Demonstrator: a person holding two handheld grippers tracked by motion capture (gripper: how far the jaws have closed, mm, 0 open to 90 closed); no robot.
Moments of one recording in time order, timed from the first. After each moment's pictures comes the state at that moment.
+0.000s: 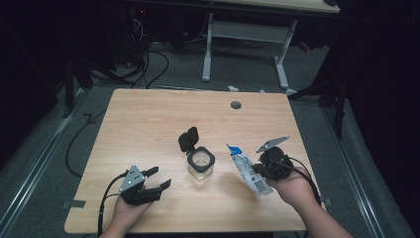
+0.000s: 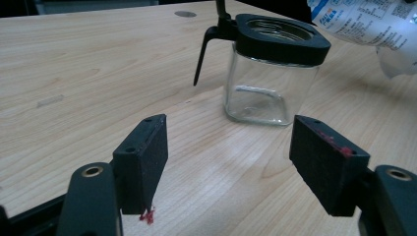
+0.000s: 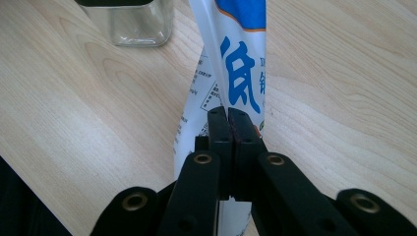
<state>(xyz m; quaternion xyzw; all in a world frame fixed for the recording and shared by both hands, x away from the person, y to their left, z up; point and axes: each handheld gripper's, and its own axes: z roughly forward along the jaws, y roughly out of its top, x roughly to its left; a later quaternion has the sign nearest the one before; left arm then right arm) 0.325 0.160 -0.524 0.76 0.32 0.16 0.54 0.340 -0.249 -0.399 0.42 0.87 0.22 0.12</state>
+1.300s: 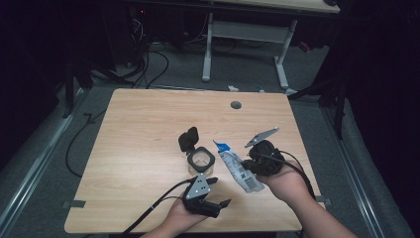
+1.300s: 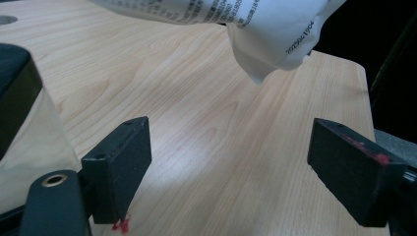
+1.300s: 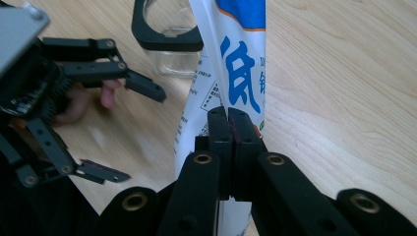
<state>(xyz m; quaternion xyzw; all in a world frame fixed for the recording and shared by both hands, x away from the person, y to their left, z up) 0.308 -0.003 -0.527 0.80 0.20 0.07 0.56 0.339 -0.213 -0.366 0.39 0.89 0.23 0.10</state>
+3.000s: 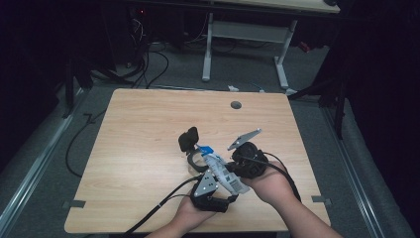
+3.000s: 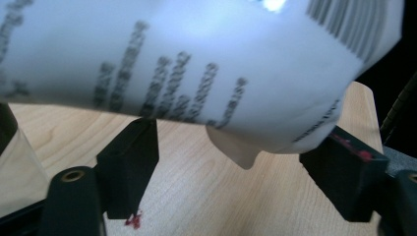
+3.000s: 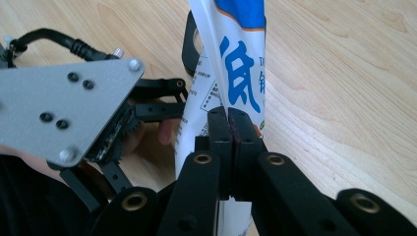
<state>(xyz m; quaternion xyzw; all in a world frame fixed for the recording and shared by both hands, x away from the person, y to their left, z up) 0.312 -0.021 -0.521 0.79 0.21 0.08 0.58 0.336 -0.175 -0.363 0.36 0.90 0.25 0.09</state>
